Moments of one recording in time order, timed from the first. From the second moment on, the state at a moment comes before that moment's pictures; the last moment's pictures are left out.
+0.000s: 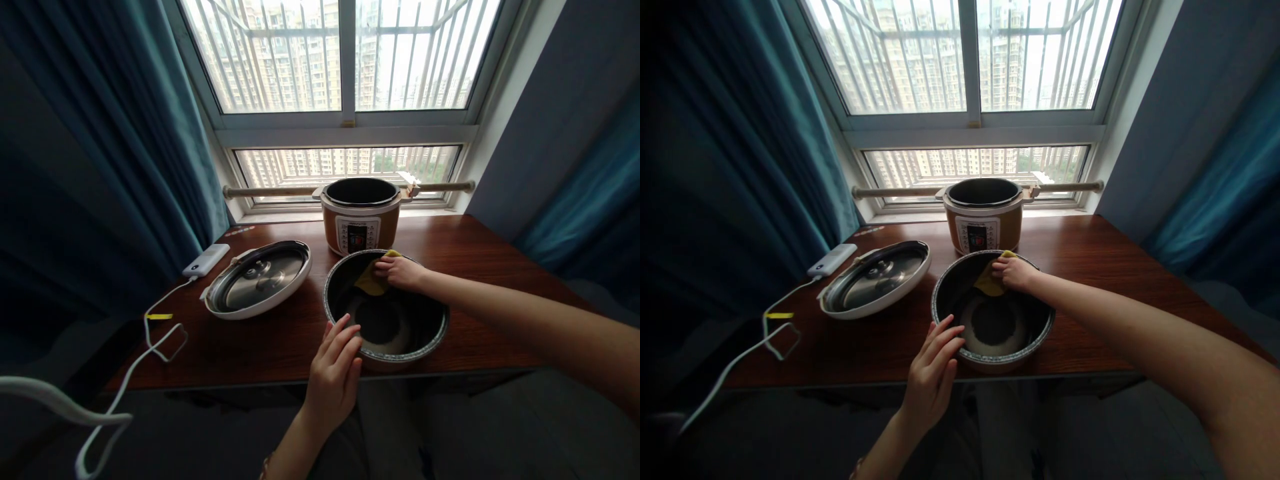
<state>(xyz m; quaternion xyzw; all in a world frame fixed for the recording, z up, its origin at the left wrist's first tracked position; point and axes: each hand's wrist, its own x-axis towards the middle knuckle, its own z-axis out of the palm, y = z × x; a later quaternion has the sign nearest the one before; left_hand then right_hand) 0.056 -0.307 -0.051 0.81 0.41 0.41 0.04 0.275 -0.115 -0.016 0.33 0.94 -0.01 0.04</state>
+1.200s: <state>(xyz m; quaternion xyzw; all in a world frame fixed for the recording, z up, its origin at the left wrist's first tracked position) 0.060 -0.309 -0.049 0.81 0.43 0.40 -0.02 0.237 -0.208 0.021 0.49 0.78 -0.36 -0.16</state>
